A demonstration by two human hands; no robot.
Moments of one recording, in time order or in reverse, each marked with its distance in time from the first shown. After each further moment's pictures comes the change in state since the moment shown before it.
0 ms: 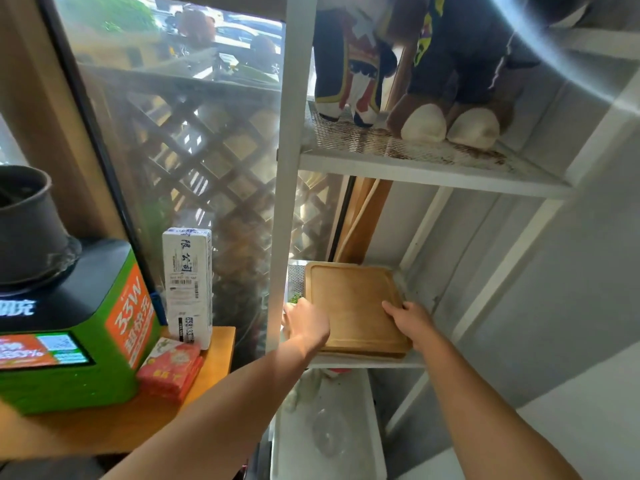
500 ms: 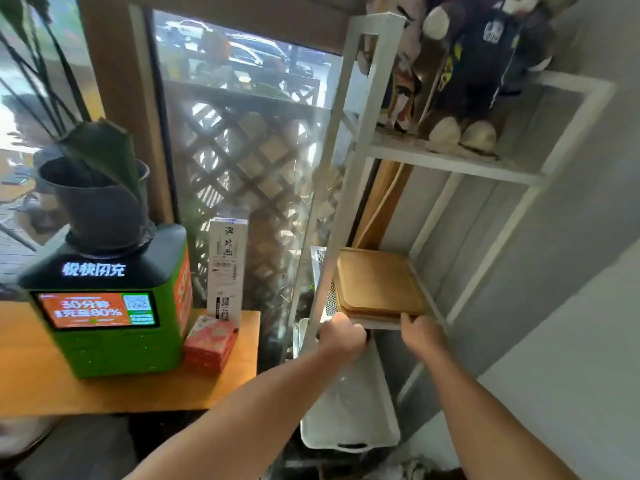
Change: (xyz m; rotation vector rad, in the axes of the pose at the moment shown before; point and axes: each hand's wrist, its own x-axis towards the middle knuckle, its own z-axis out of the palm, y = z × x) left_hand -0.110 -0.065 -0.050 -0.185 -0.240 0.148; right_hand -0.141 0.027 0.040 -0.398 0.242 -0.003
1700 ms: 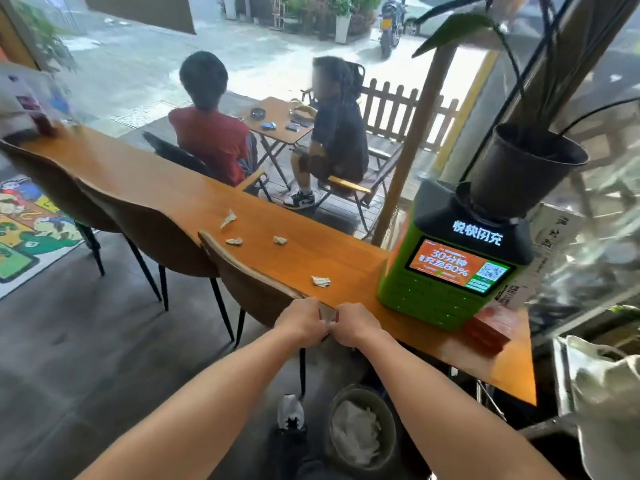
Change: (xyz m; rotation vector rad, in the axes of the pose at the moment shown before) left_hand -0.137 -0.445 -0.492 0.326 0.235 -0.308; right_hand -0.469 -0.379 0.413 -0.502 -0.688 -0.862
